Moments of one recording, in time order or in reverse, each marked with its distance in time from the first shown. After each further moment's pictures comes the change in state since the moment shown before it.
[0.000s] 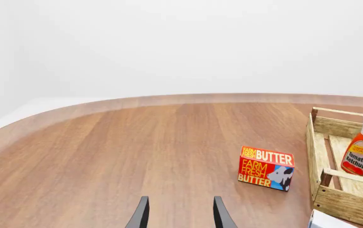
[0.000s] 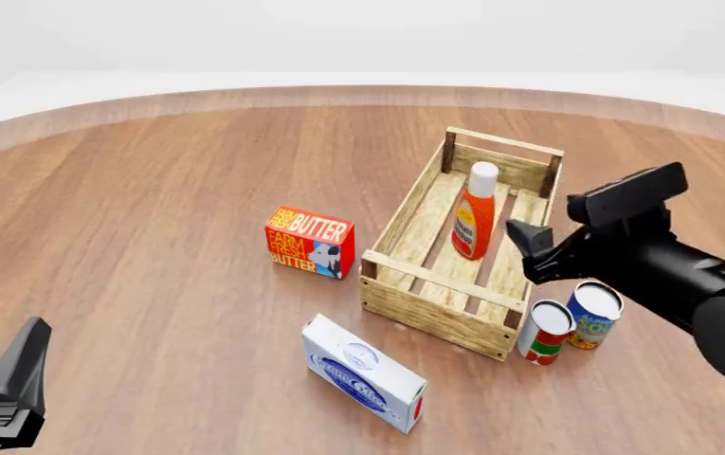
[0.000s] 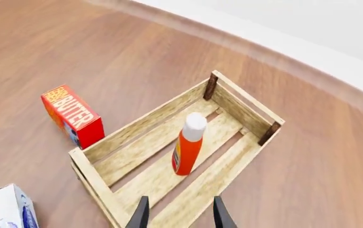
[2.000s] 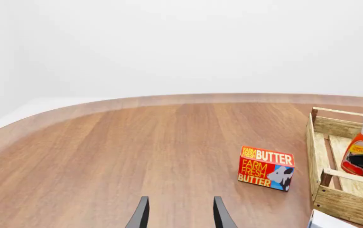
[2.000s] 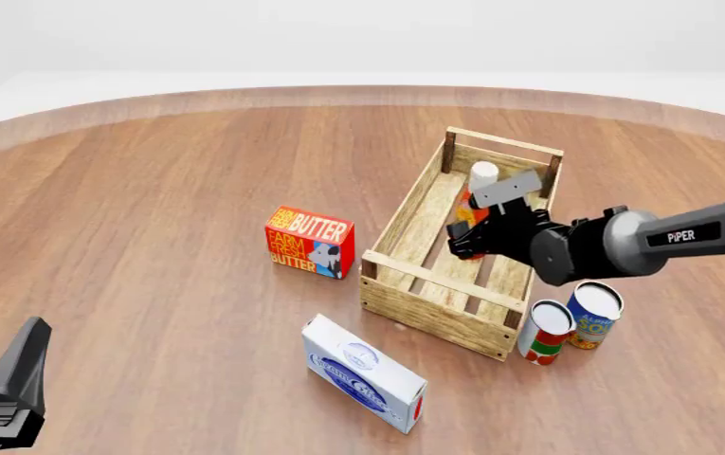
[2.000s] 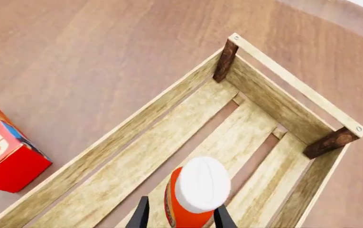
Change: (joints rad) left arm 0.000 0.000 0.000 0.000 0.000; right arm -0.037 0.790 -0.424 -0.159 0.037
